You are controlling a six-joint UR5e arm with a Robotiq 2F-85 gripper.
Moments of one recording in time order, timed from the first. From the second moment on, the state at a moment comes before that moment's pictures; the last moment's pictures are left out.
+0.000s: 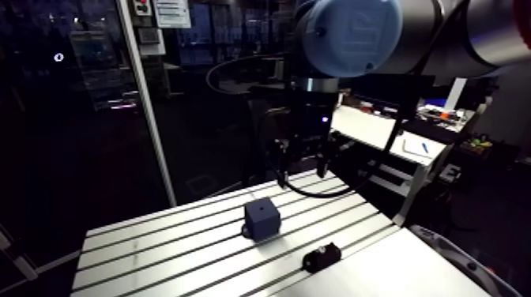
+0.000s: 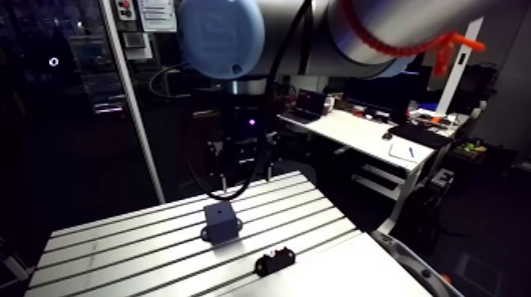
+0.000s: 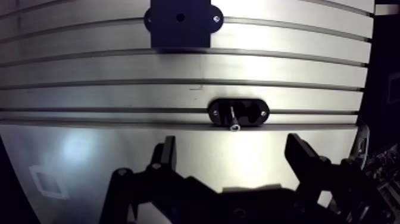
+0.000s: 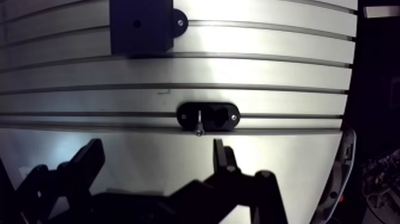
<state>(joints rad) -0.45 -1.54 1.88 -1.88 -1.57 -2.04</state>
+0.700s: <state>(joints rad) -0.47 -1.51 2.02 -2.05 -1.59 -2.06</state>
